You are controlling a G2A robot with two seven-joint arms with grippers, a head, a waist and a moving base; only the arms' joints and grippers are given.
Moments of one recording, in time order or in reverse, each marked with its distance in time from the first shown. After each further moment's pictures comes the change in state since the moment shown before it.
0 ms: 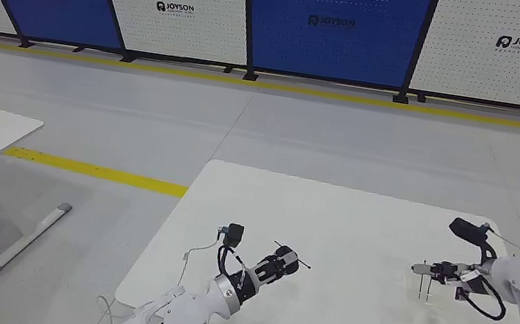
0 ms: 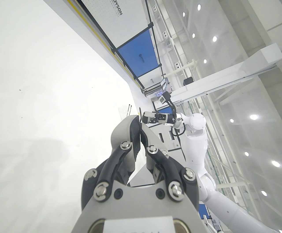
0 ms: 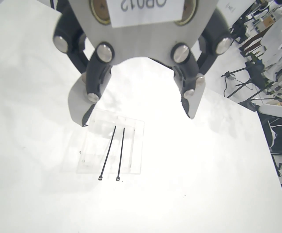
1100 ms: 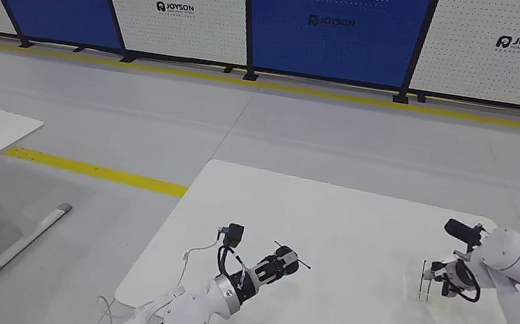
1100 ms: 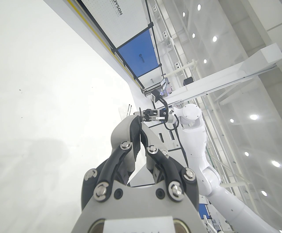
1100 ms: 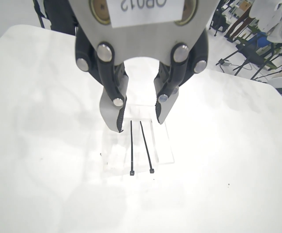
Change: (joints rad) left arm 0.000 0.000 0.000 0.000 0.000 0.000 0.000; right arm 0.169 -0.094 -0.197 0.238 -0.090 0.152 0.008
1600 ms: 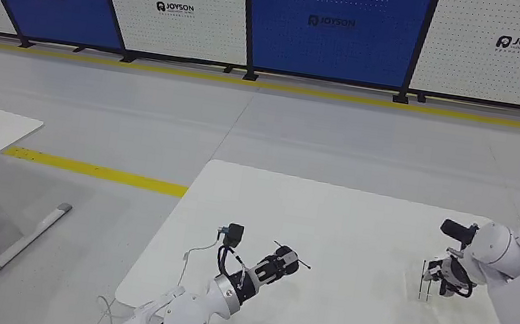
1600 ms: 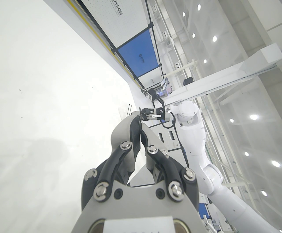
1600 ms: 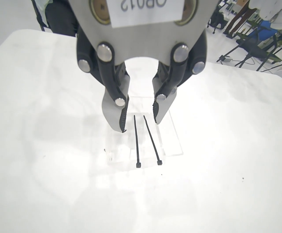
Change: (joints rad) left arm 0.000 0.000 0.000 0.000 0.000 0.000 0.000; right arm 0.045 -0.059 -0.036 0.111 -0.041 -0.001 0.000
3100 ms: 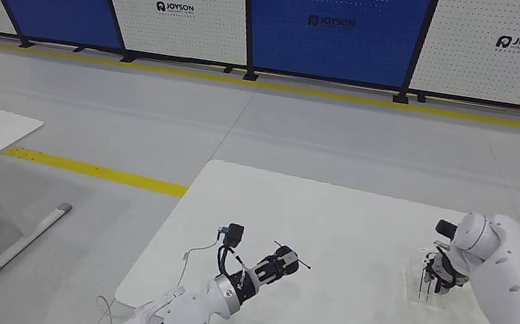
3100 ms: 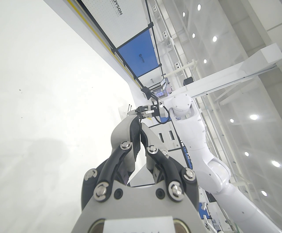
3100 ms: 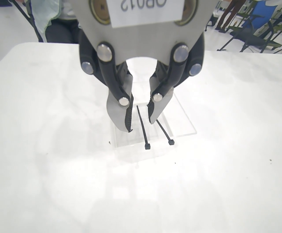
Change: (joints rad) left arm 0.000 0.000 0.000 0.000 0.000 0.000 0.000; right arm 0.116 -0.167 -0.040 0.319 -0.108 0.000 -0.007
